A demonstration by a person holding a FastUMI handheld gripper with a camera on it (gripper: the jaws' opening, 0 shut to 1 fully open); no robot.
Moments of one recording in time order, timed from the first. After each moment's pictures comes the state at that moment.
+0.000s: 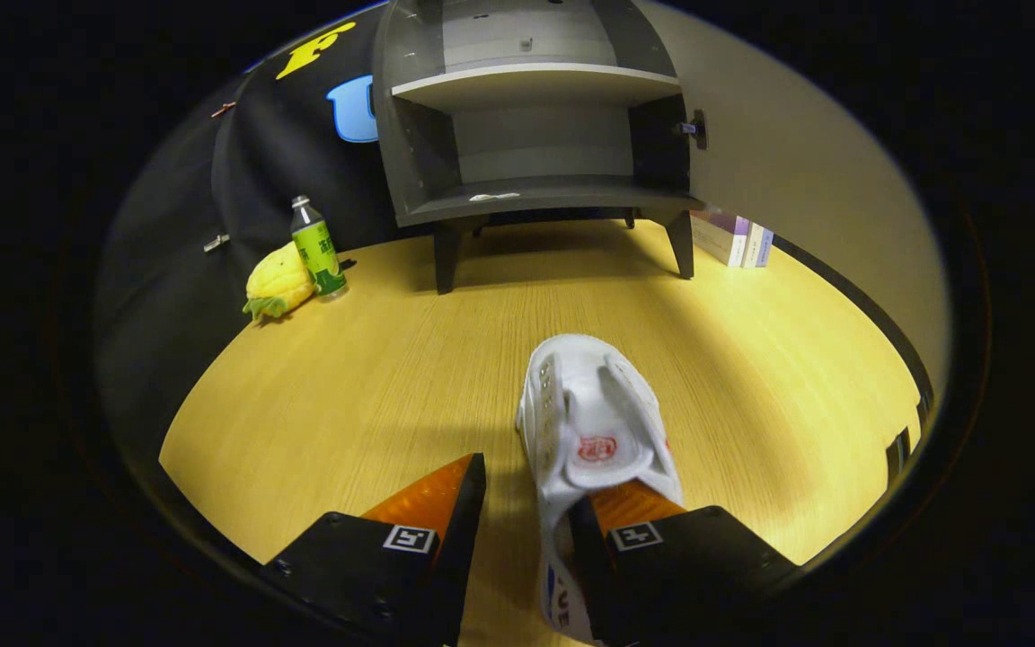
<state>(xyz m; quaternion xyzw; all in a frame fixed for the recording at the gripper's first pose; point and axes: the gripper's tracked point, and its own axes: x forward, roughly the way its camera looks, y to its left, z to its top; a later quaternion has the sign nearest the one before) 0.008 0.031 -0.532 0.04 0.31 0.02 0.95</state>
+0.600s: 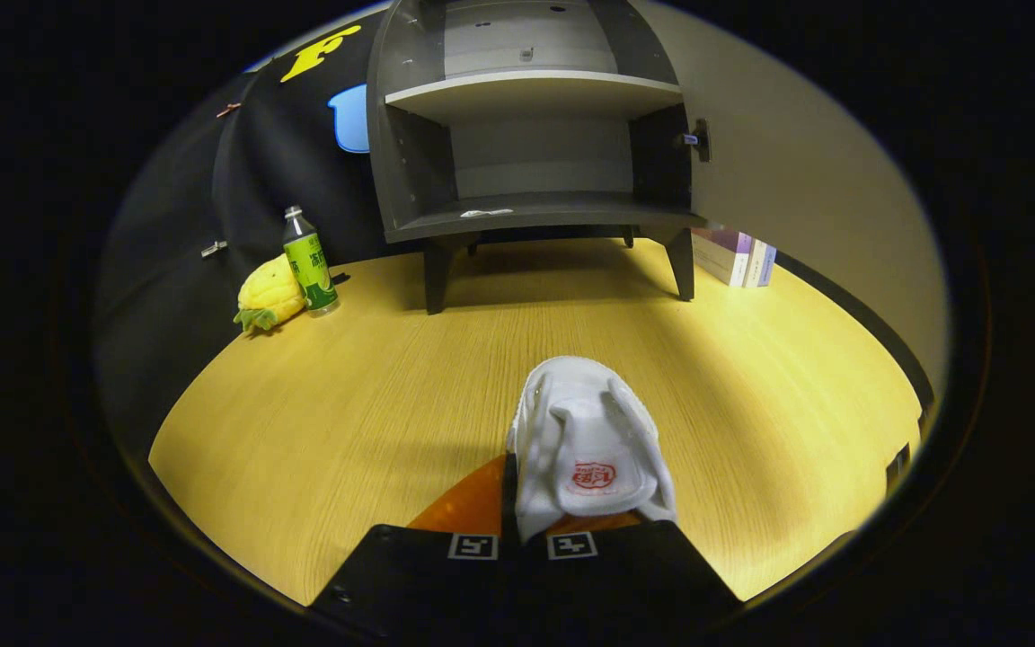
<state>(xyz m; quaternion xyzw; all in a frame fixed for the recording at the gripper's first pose) 0.021 0.021 -0.520 0.02 0.29 0.03 0.96</state>
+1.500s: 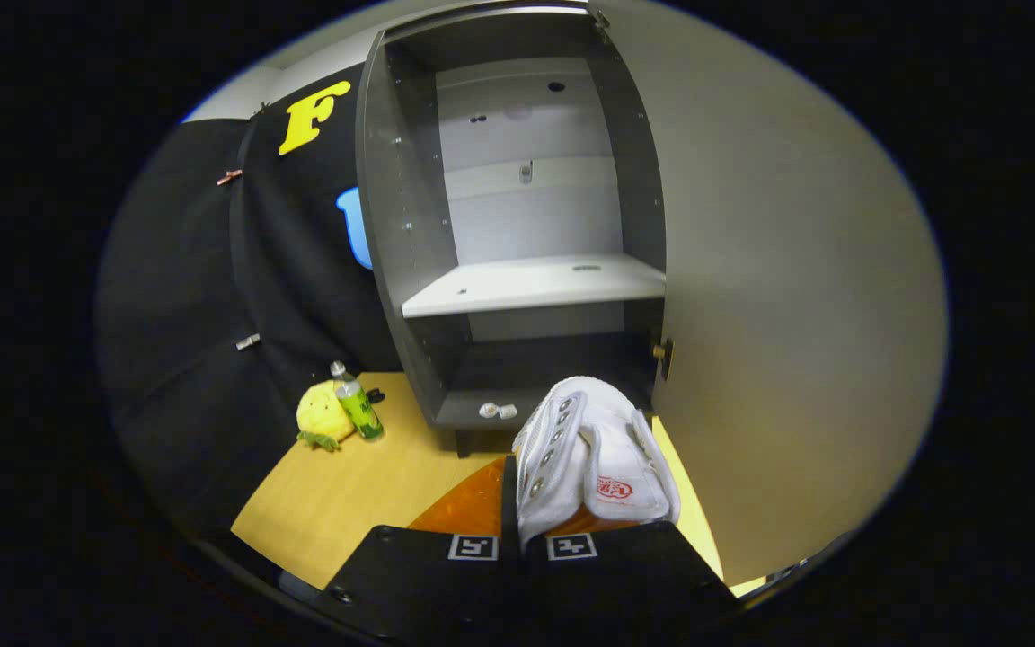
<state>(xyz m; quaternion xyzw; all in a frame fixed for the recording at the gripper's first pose) 0.065 0.002 -0.230 0.05 0.19 0.05 0.98</state>
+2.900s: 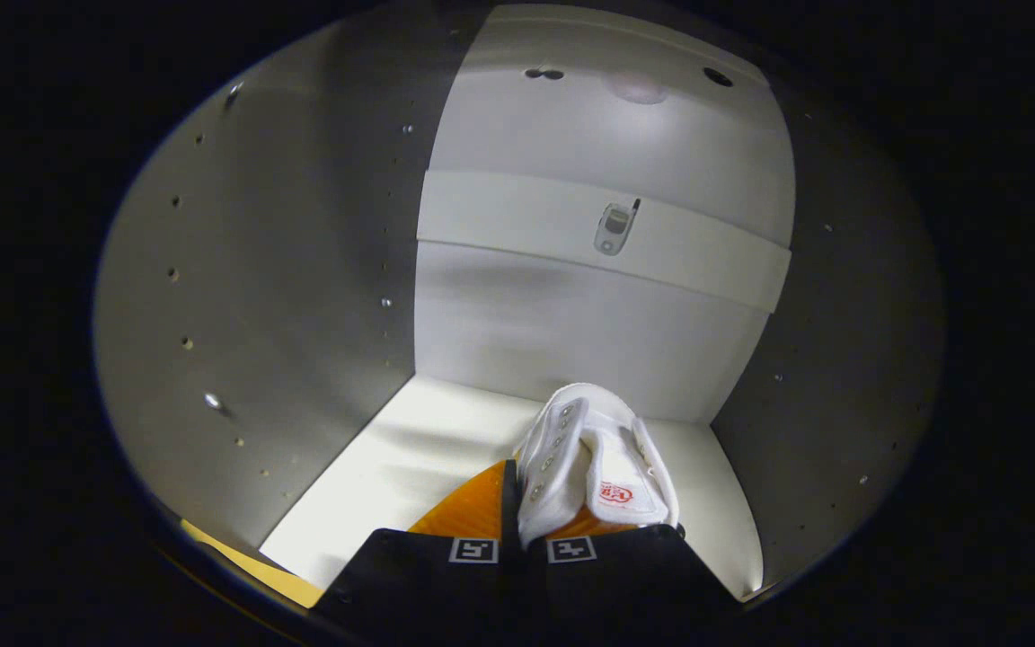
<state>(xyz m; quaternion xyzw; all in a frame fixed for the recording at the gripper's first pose) 0.416 0.050 -0.195 -0.11 0.19 0.06 0.97</state>
